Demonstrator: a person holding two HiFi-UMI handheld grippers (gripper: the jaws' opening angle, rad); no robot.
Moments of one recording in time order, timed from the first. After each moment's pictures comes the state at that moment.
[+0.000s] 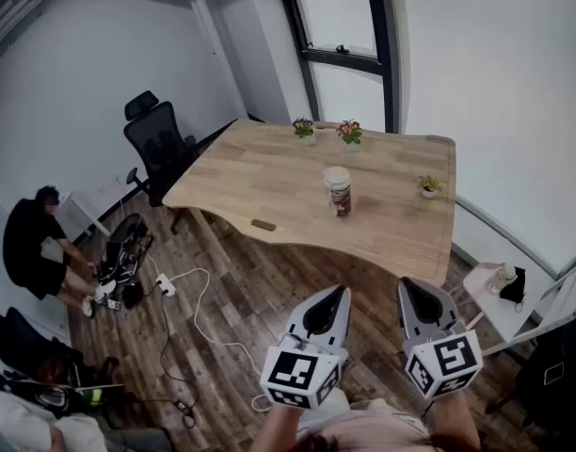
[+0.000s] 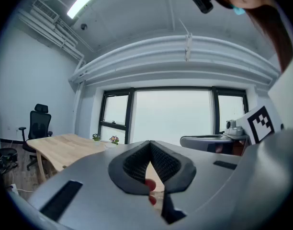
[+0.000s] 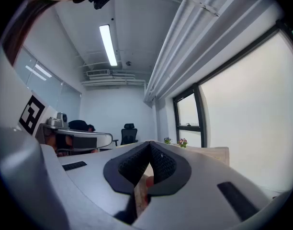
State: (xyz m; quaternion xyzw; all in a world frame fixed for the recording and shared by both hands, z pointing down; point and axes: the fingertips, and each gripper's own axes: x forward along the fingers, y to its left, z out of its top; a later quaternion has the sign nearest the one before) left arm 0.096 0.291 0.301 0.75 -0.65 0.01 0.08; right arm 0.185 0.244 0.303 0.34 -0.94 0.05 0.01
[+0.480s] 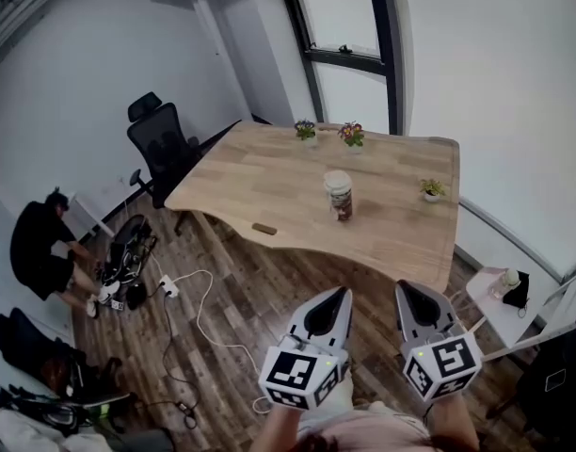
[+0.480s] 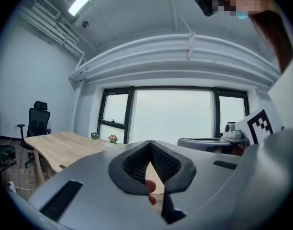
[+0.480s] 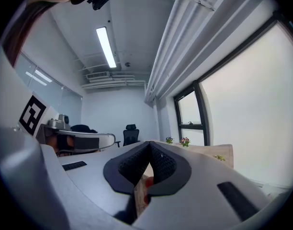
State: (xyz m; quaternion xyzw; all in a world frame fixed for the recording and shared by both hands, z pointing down) left arm 0.102 0.271 0.304 0.76 -0.65 0.01 0.09; right arm 0.184 0.229 0.309 0.33 -0.94 0.07 0.01
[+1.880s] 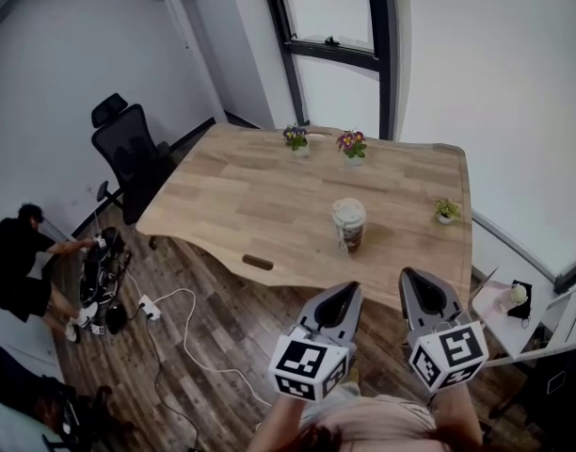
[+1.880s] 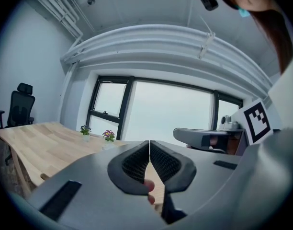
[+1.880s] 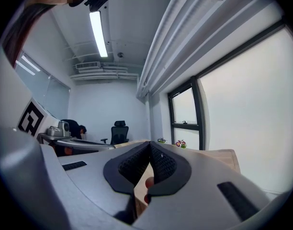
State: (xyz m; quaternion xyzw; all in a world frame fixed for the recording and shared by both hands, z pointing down) left arm -0.008 0.127 0.338 0.80 -0.58 0.00 0.14; right arm 0.066 0.090 0.316 0.38 -0.92 0.06 0.03
